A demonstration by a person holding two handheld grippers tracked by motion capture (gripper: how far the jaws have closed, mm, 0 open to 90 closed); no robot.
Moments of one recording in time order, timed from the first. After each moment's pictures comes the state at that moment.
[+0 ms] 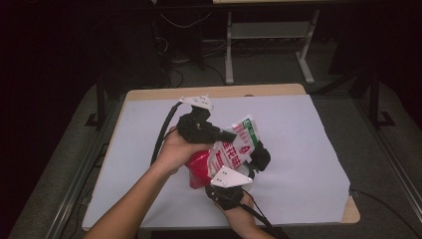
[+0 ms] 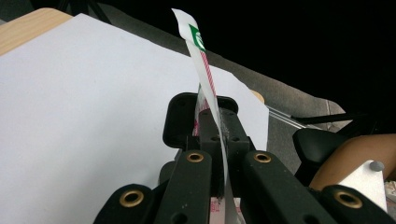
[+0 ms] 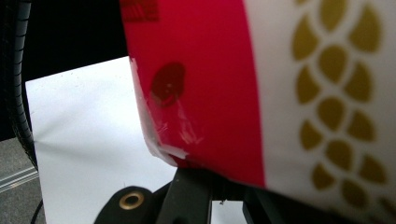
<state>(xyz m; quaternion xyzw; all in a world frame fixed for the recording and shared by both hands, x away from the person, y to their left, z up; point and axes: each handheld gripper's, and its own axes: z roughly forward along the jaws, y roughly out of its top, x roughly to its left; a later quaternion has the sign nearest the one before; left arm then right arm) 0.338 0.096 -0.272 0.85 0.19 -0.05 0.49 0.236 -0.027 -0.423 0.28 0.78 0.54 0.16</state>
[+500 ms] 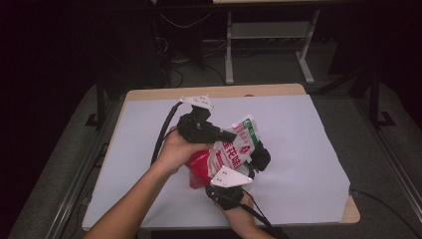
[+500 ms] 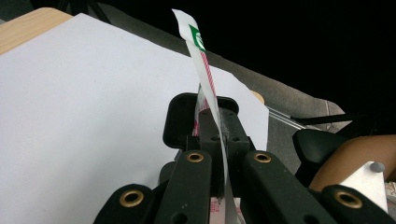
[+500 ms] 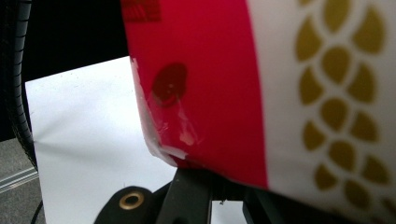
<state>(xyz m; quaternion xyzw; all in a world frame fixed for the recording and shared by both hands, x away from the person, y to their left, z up) 0.339 0.096 -0.272 0.85 0.19 -0.05 0.49 0.236 -0.027 -0.423 0.28 0.77 0.54 0.16</state>
